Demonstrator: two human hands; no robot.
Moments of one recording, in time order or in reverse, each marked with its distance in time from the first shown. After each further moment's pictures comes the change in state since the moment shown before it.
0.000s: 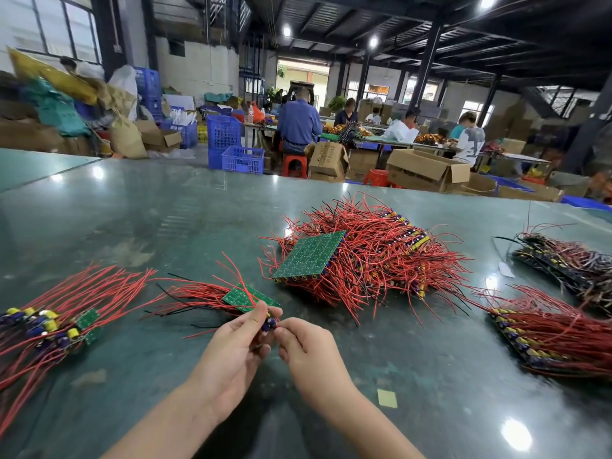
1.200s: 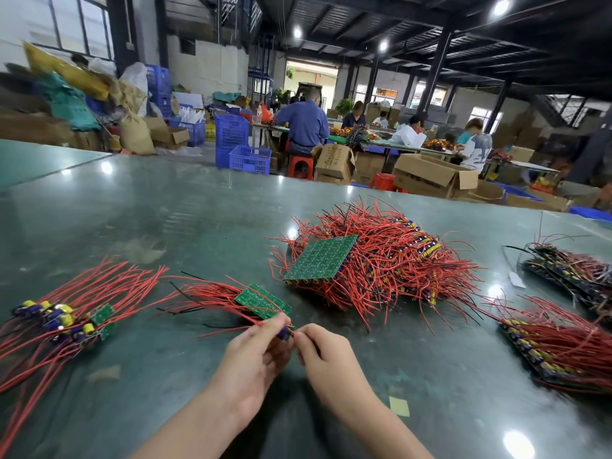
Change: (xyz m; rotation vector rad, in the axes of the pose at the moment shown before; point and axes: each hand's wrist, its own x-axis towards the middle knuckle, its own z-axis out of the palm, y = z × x) left_hand 0.004 -0.011 -0.003 -0.209 0.069 -0.066; right_hand 0.003 0.013 -0.001 -0.145 0.007 0.005
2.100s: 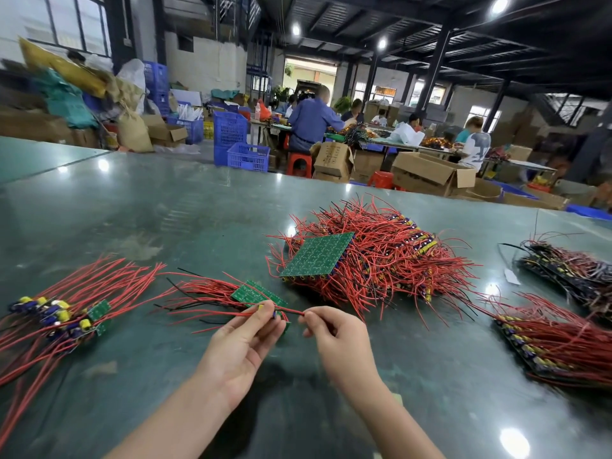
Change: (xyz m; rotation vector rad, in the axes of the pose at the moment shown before) left_hand 0.003 0.014 -0.001 -0.197 0.064 0.008; right_hand 0.007 0.000 -0.013 0.140 0.220 0.057
